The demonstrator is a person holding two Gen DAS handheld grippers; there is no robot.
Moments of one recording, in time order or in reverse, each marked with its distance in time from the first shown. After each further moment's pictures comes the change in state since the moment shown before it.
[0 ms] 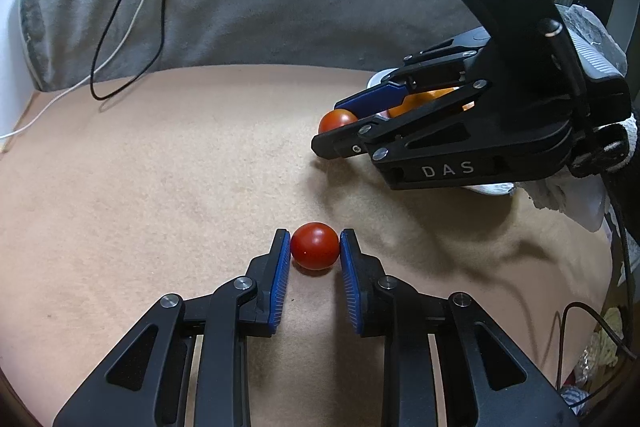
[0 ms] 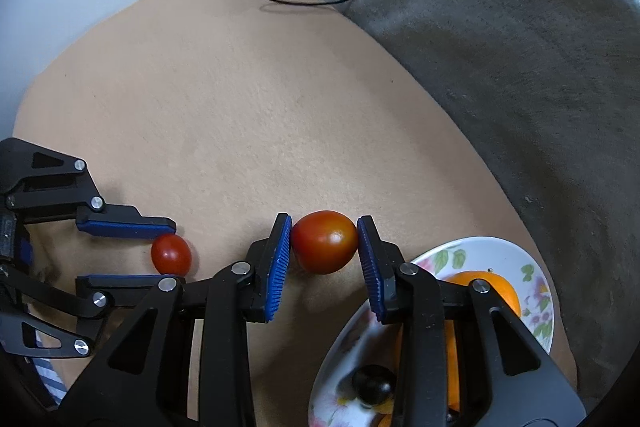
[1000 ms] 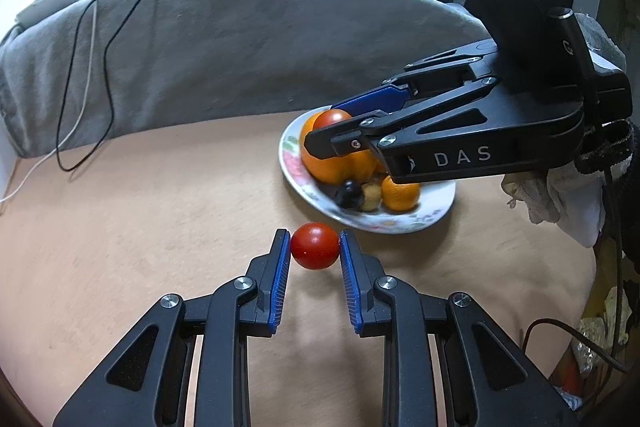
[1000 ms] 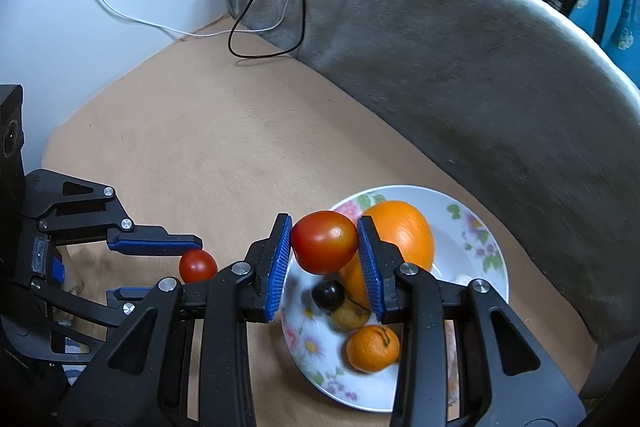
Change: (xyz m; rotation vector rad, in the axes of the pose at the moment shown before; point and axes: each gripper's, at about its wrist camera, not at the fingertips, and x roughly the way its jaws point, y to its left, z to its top) left arm -0.027 -0.065 0.020 0.122 -0.073 -0.046; right arm -0.077 -0.034 -0.044 0.147 -0.144 -0.007
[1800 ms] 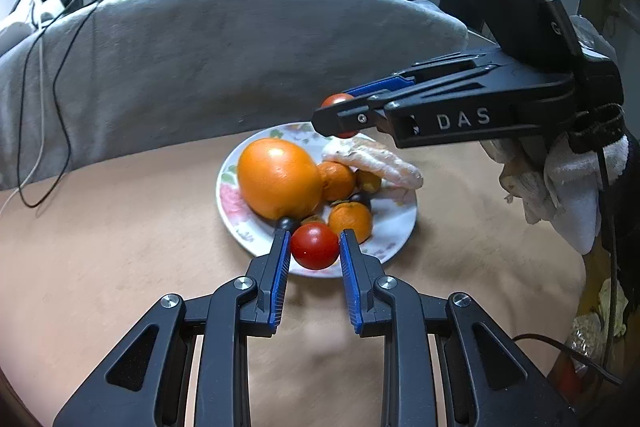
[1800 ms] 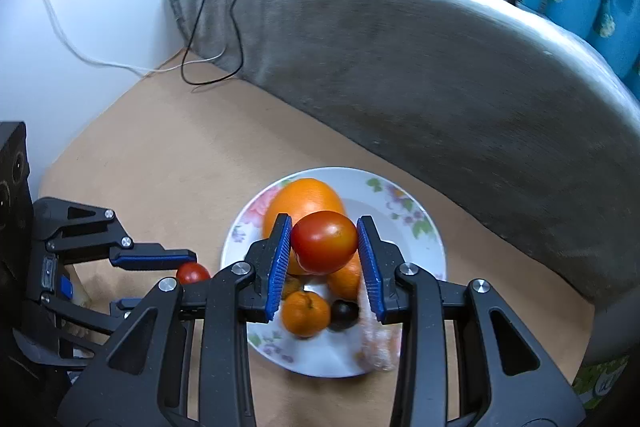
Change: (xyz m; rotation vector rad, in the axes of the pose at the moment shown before) left arm 0.023 -0.036 0.026 0.056 -0.006 -0.062; right arm -0.033 -0.059 -0.027 0.161 -0.064 -0.047
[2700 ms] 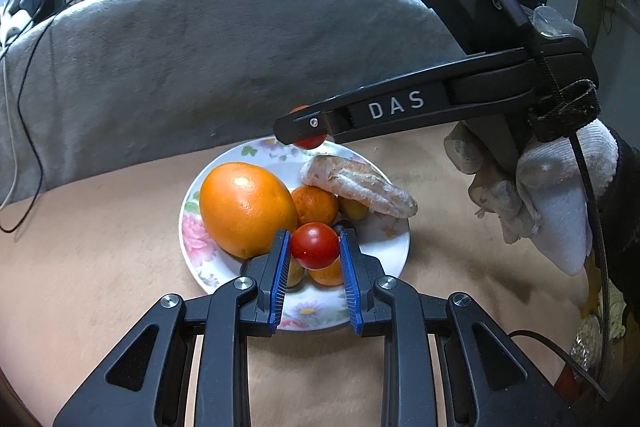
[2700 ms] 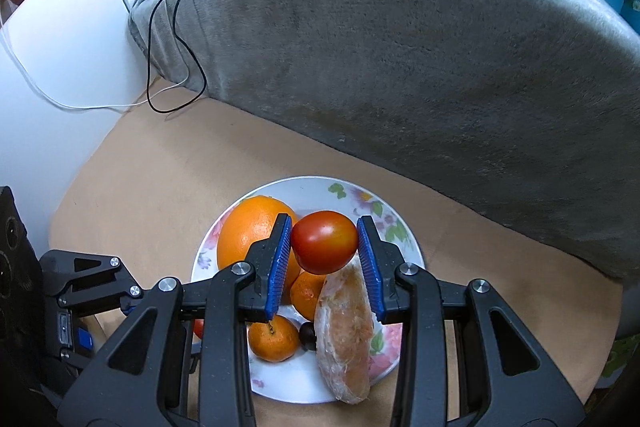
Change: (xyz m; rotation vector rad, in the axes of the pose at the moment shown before) left arm 0.032 -0.013 0.022 0.016 0.013 -0.021; right arm 0.023 -0.048 0.004 0.163 0.021 0.064
